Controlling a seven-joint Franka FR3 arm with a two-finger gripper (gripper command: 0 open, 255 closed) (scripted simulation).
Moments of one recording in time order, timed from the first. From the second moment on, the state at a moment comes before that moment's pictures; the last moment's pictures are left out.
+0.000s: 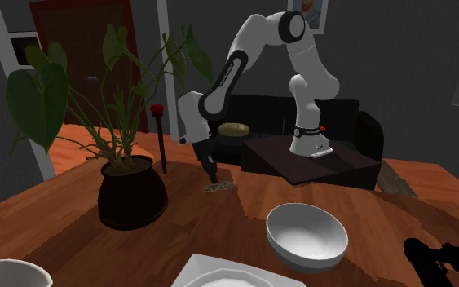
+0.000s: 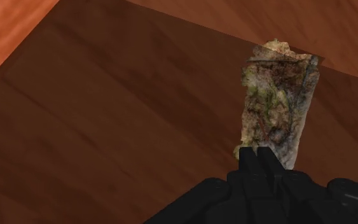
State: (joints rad) arm 0.14 0.54 -0.01 -2.02 0.53 2.33 -0.37
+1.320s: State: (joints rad) arm 0.44 0.45 -0.12 -2.23 0.22 2.55 -0.01
